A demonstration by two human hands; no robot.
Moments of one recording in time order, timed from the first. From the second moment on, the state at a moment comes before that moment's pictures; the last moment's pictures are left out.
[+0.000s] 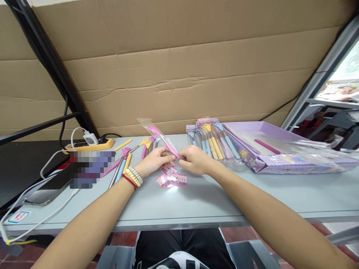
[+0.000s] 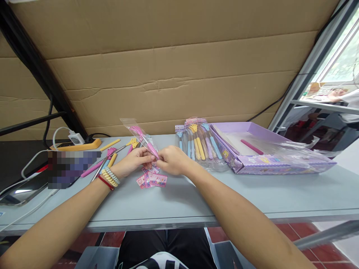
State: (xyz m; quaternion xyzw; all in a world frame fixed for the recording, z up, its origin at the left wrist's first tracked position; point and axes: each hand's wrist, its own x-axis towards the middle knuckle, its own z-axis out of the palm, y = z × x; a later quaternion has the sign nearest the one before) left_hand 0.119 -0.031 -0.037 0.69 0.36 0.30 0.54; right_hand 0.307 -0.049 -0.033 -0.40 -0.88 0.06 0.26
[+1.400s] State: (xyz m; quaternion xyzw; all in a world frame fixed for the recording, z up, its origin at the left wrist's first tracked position) left_hand 0.113 -0.018 -0.032 0.50 0.37 0.52 0.58; right_hand 0.308 -0.050 -0.034 -0.34 -0.90 0.02 0.28
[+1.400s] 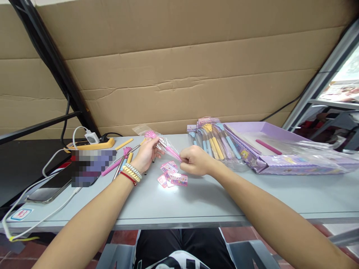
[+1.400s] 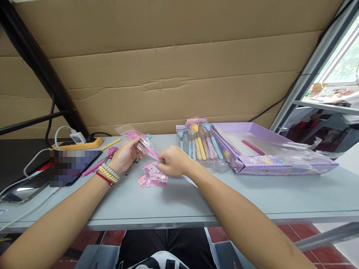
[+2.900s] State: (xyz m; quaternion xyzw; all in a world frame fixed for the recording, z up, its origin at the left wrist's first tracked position) left_hand 0.120 -0.028 -0.041 0.66 0.28 0.35 0.60; right_hand 0.301 -0.049 -0.036 -0.36 -0.82 0.26 0.36
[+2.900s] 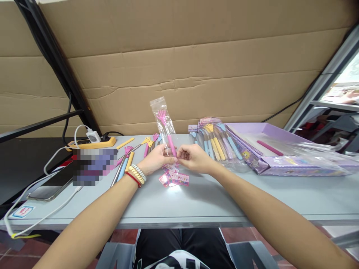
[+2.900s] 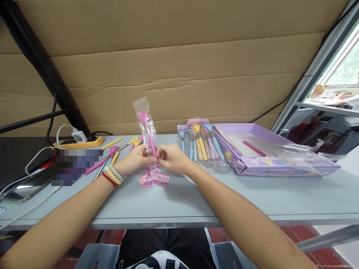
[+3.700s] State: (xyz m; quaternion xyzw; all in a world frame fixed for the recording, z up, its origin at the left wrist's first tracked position) left_hand 0.117 -0.024 -0.036 0.64 0.43 0.42 0.47; right_hand 0.306 -0.052 -0.029 -0.45 -0.88 0.16 0.05
